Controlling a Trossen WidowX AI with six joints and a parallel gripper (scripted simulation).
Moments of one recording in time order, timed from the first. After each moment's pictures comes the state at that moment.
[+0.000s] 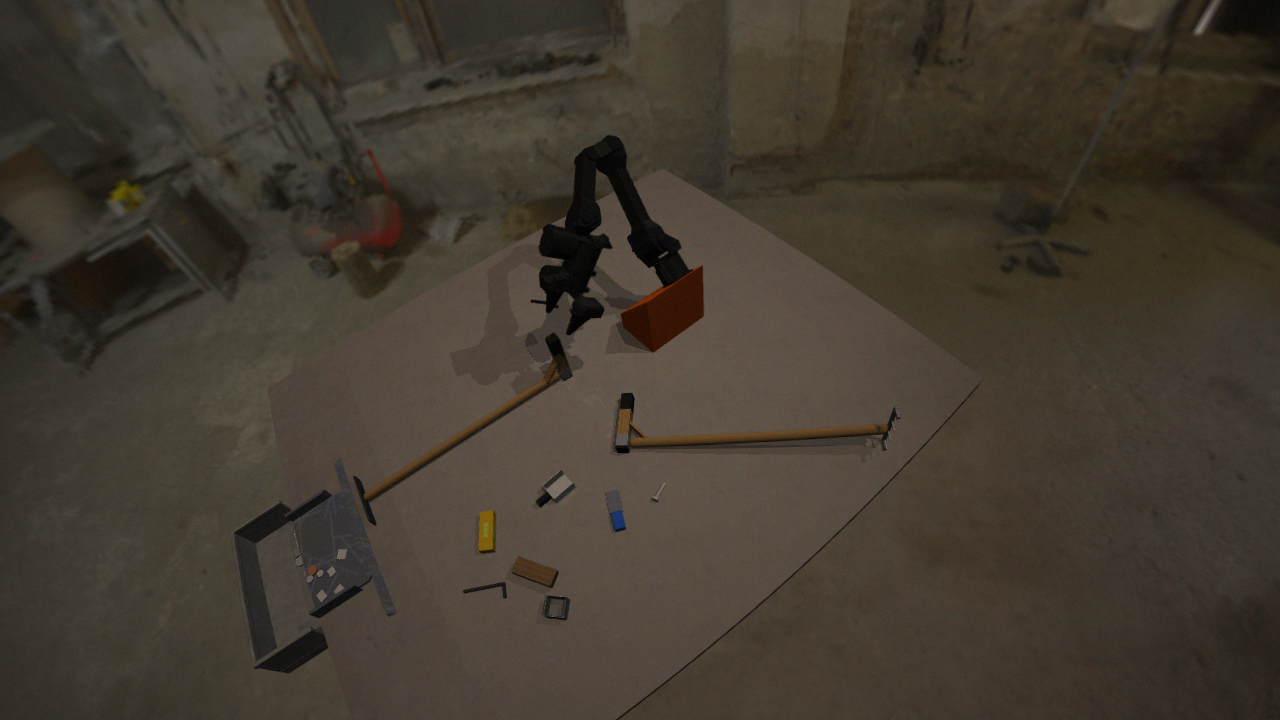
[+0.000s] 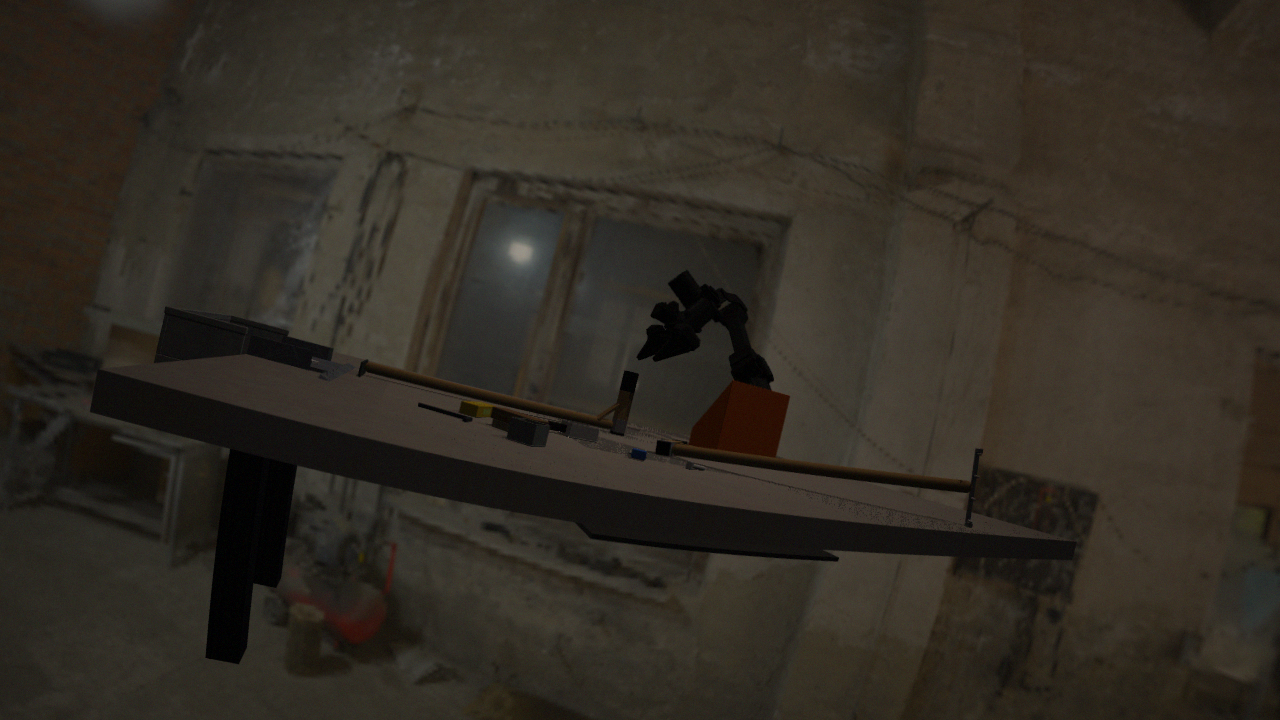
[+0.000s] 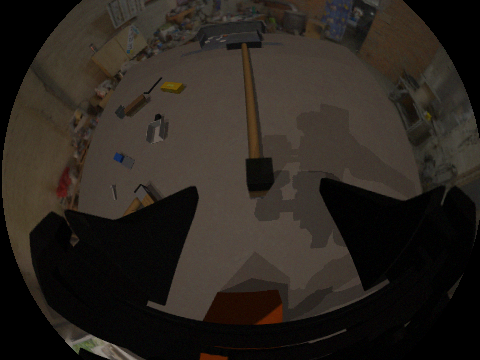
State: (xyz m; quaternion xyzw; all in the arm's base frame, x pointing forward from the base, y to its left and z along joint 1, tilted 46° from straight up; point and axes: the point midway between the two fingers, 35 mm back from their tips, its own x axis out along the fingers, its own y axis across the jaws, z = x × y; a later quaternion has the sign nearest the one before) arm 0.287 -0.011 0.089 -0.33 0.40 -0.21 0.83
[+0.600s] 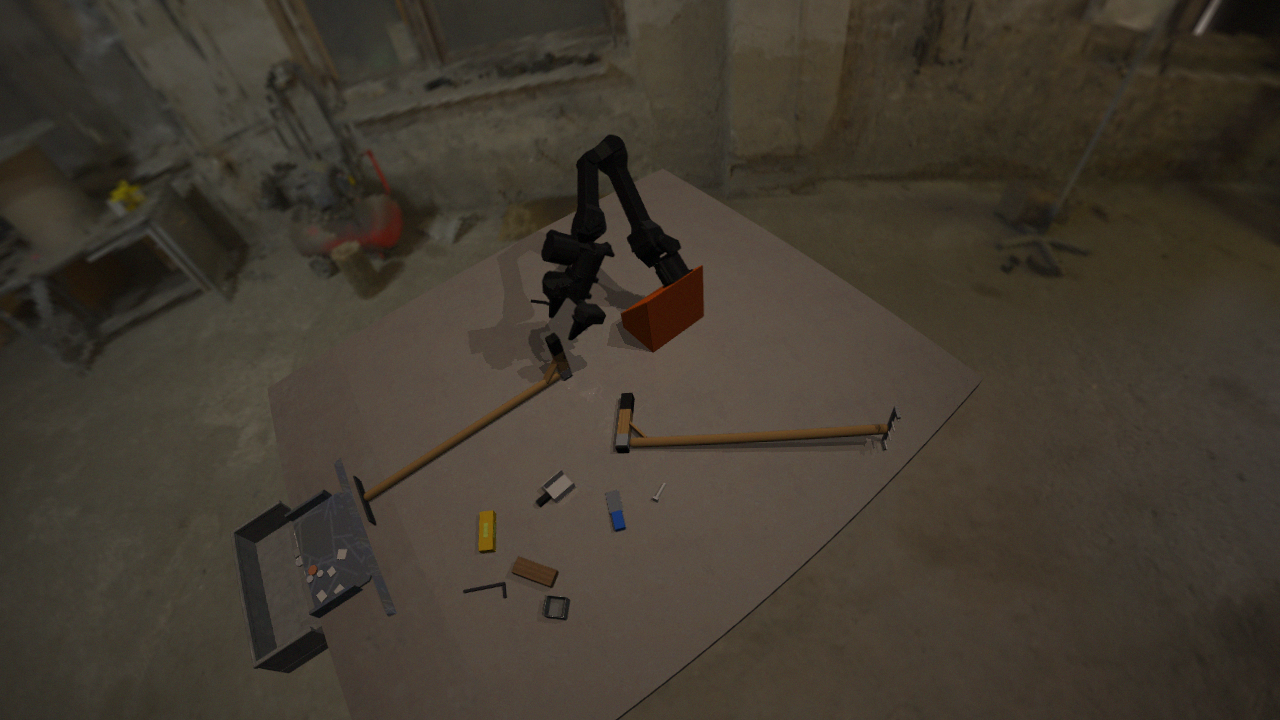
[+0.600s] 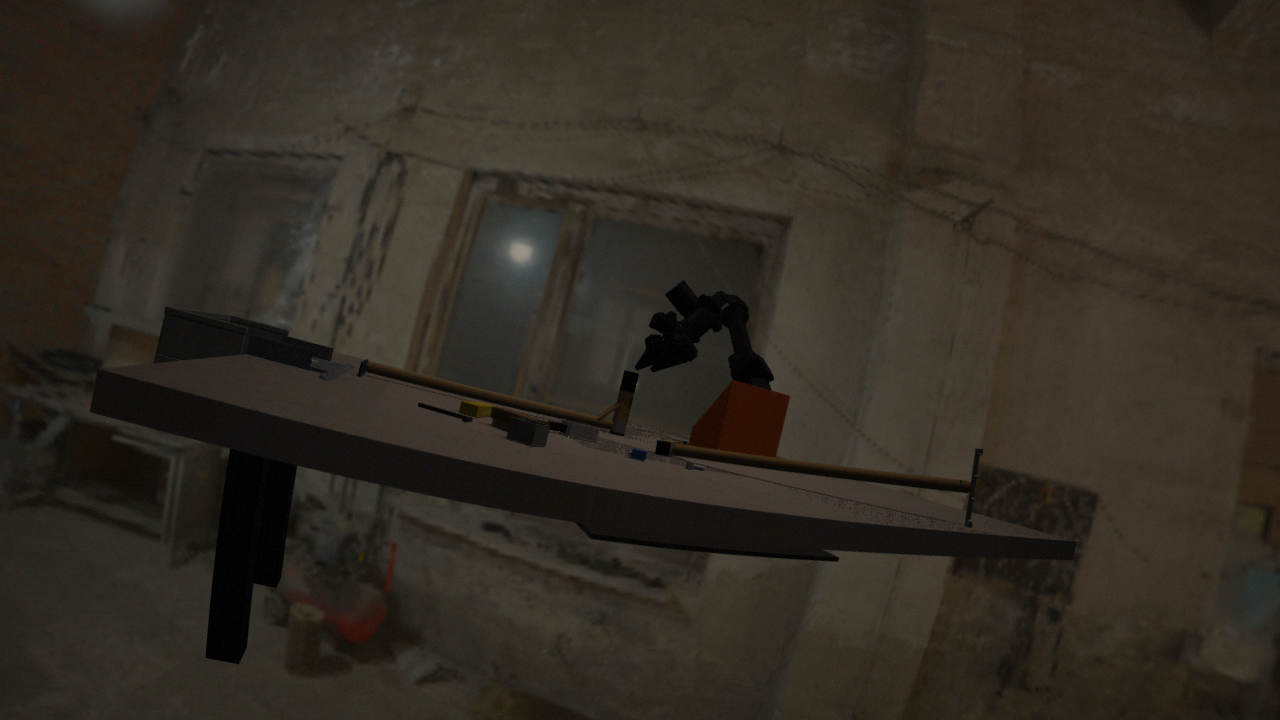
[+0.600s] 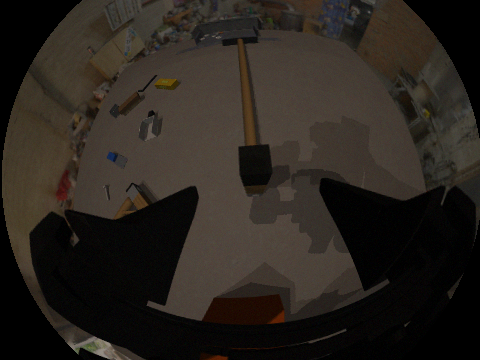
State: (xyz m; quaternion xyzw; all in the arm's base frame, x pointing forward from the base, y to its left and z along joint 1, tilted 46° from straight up) arm 0.283 -0.030 0.075 -0.33 0.39 -0.21 0.83
